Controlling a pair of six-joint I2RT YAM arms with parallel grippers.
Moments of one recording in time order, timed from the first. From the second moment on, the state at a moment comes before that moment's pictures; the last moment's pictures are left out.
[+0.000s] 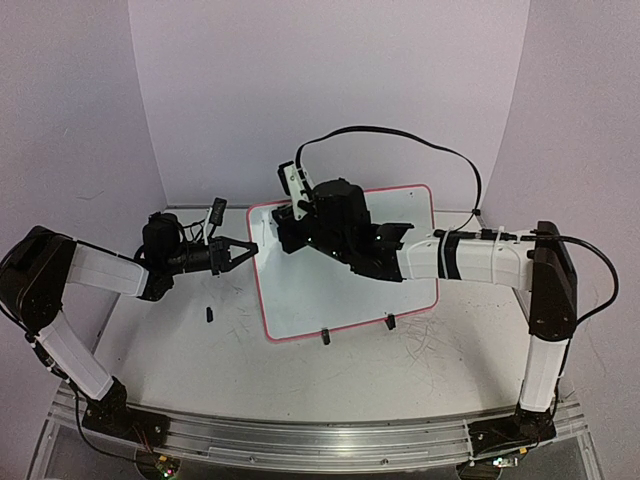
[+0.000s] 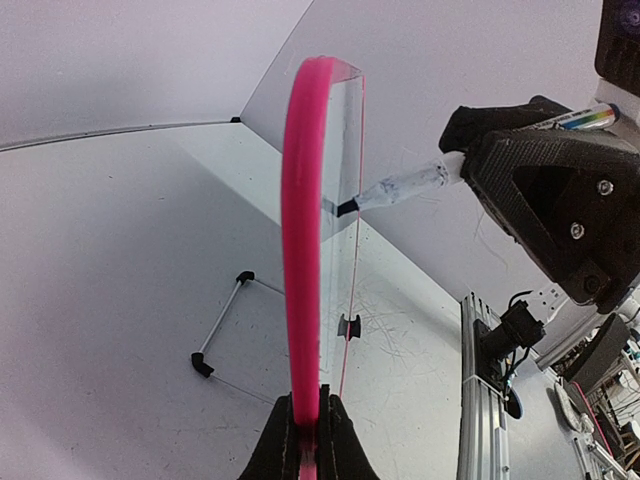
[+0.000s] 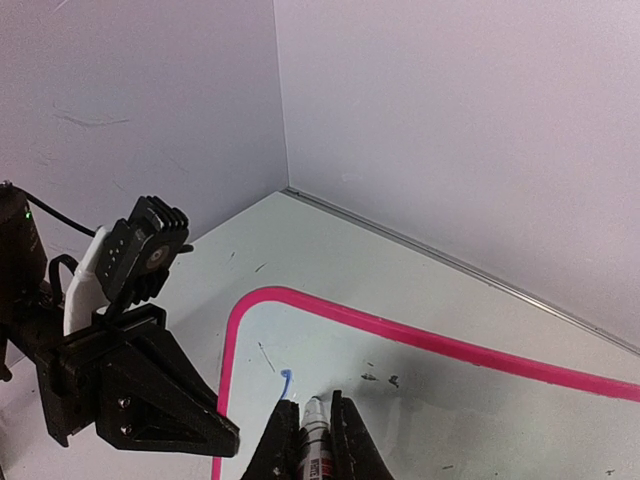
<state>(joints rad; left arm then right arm) -0.38 1.58 0.68 0.78 0.86 -0.44 1.01 1.94 1.58 0.17 0.27 0.09</state>
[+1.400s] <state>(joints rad) -0.38 1.58 0.68 0.78 0.87 -0.44 1.05 1.97 1.57 0.16 0.26 0.14</state>
